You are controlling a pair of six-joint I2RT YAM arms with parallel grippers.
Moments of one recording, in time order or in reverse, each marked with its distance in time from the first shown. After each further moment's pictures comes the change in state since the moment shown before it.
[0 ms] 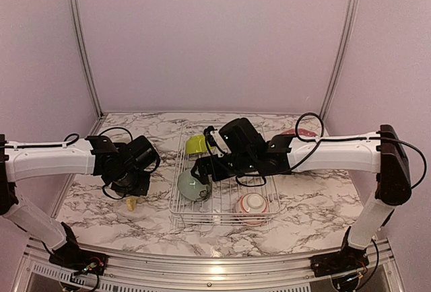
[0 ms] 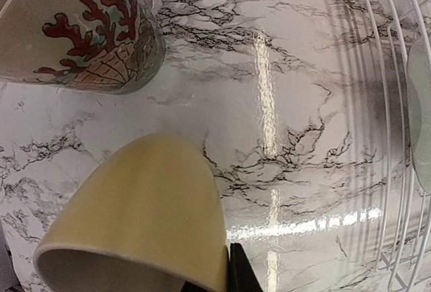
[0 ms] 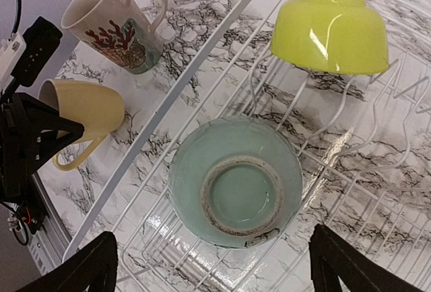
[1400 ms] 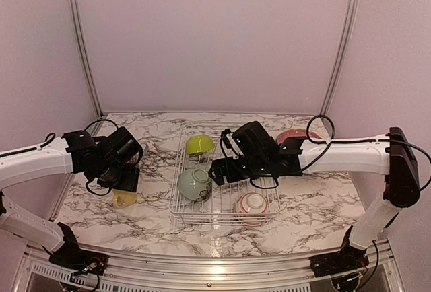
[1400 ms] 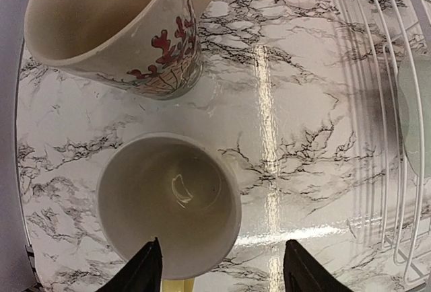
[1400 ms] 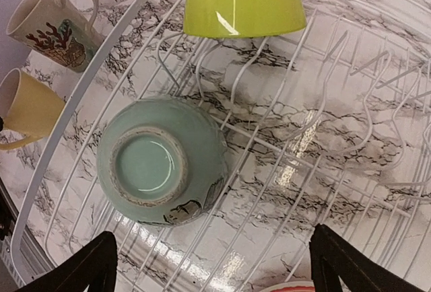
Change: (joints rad) left arm 0.046 -0.153 -0.011 -0.085 -0.021 0.066; right arm -0.045 -0.077 -0.104 -0.047 0.094 0.007
